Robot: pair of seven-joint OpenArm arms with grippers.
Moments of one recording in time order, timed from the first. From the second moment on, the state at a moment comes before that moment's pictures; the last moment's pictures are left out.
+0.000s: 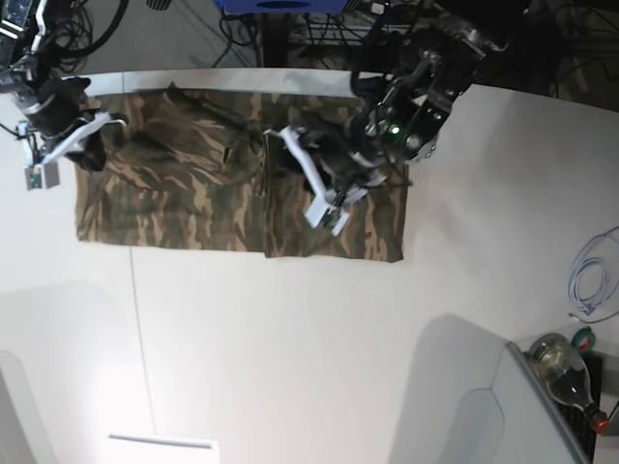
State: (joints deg) left arm 6.3 -14.5 30.2 92.4 -26.3 -0.2 40.7; right arm -23.0 1.9 29.5 96.4 18.9 32.0 -38.4
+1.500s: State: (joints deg) left arm 16.1 -18.1 -2.8 75.0 -16.5 -7.3 17.3; right arm -5.7 14.4 37.1 56.6 41.4 40.9 -52.5
